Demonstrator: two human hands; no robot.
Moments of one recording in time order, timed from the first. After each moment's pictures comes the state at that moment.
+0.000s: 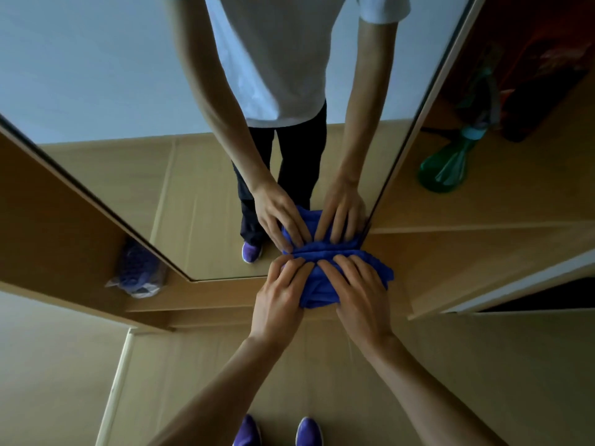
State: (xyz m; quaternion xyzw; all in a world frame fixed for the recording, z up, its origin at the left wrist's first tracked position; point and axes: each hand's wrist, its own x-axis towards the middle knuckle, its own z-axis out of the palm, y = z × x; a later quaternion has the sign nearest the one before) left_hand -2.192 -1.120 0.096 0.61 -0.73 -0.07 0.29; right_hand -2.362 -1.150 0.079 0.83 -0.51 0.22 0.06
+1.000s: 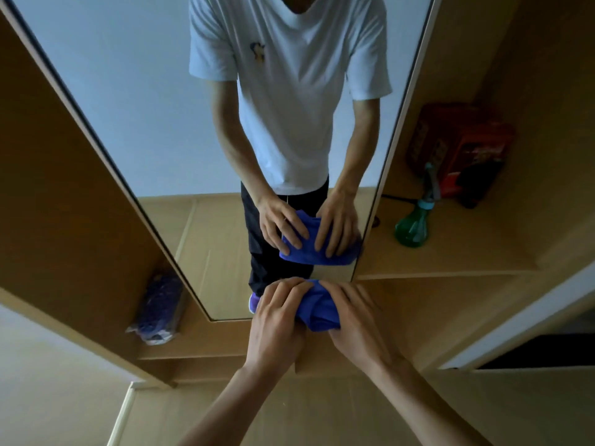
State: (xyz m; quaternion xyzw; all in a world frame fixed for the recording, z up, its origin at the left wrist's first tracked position) left_hand -2.186 -1.087 0.216 0.60 -0.72 -0.07 0.34; right_hand -2.359 -1.119 0.214 0.83 -0.52 0.18 -0.07
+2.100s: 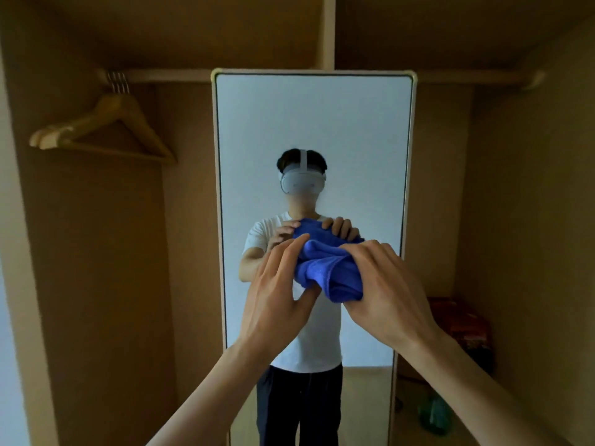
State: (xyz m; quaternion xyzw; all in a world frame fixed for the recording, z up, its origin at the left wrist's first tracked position) left_hand -2.114 -1.080 0.559 0.43 -0.70 0.16 0.55; right_hand -2.307 -1.099 0.581 0.80 -0.34 0.44 0.20
